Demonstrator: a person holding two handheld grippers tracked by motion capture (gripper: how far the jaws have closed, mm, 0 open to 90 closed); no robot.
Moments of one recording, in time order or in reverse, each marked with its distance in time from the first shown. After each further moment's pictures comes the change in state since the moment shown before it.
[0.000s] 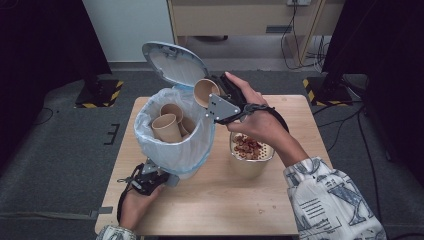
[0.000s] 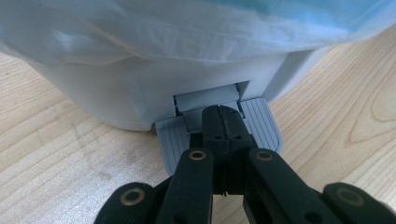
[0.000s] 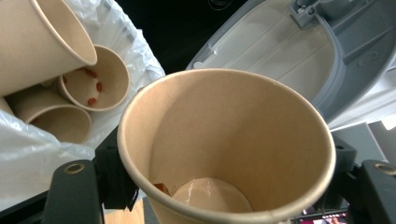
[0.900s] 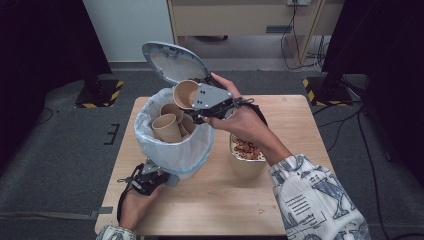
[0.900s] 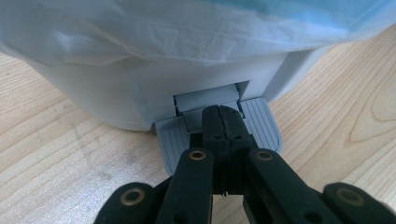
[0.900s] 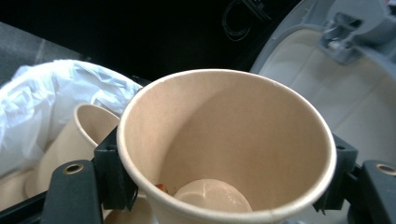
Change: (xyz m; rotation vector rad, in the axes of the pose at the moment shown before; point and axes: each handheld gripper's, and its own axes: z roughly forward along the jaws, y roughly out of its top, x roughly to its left) left arm 0.000 0.000 0.000 -0.001 -0.001 0.000; right arm 0.003 0.023 0.027 -0.155 0.140 0.349
